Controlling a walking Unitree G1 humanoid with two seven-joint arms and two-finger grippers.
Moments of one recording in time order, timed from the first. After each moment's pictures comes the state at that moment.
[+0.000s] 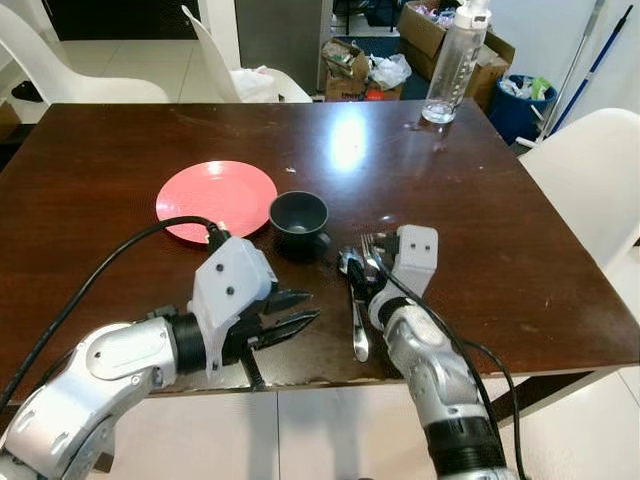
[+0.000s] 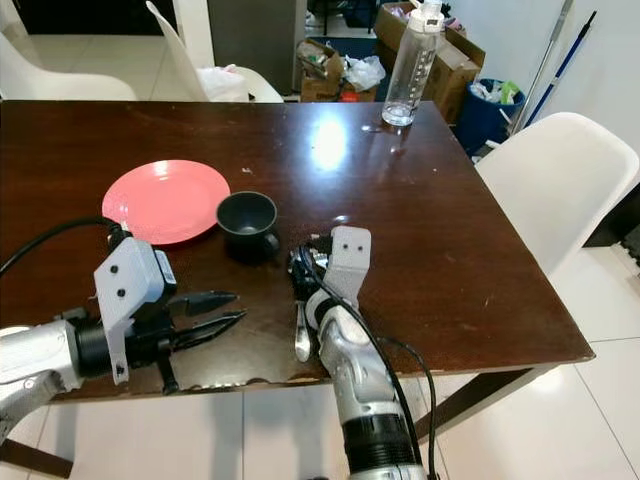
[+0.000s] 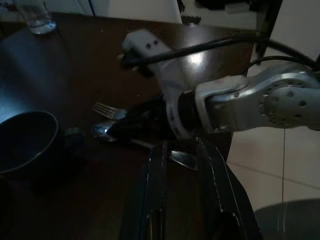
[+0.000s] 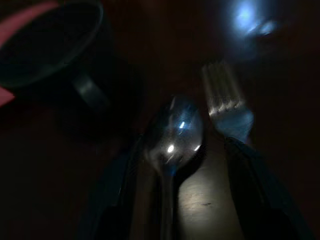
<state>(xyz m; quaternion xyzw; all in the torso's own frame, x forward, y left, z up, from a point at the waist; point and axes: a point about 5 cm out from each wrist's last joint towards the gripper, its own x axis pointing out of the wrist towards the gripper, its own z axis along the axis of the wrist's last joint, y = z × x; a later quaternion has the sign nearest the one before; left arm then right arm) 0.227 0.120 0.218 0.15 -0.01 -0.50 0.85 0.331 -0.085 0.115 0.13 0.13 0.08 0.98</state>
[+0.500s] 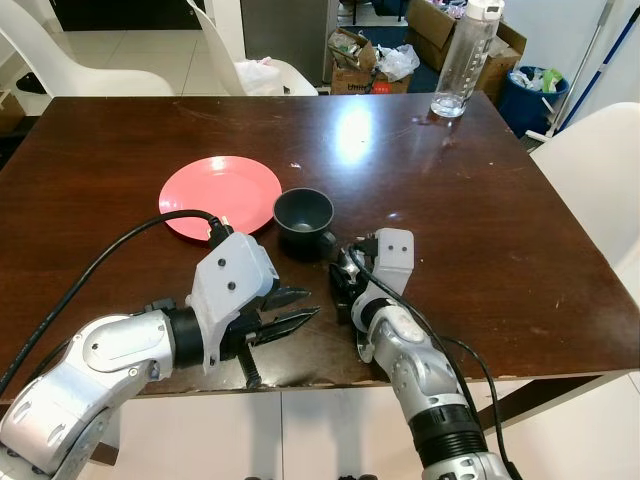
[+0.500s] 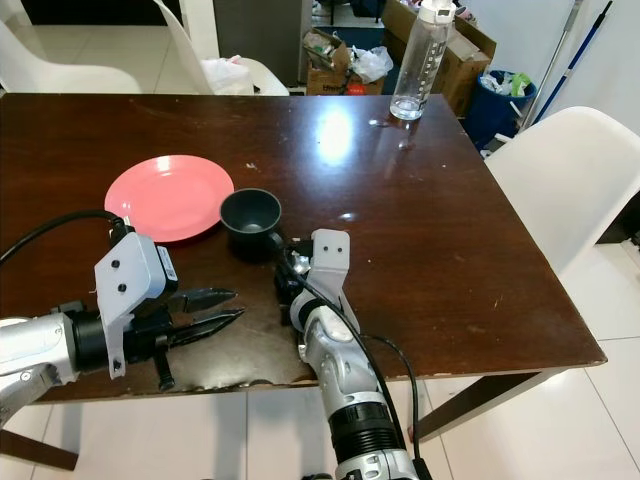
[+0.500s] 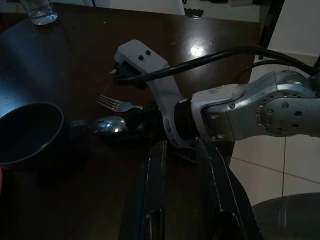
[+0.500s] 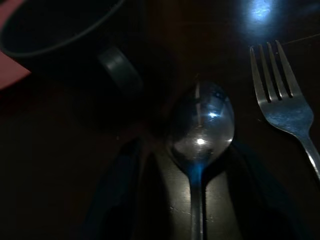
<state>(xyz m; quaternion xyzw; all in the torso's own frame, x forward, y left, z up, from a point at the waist) 0.228 0.122 0.221 0.16 0.00 -0.50 0.85 0.334 -0.070 0.108 0.11 0.14 0.10 0.98</state>
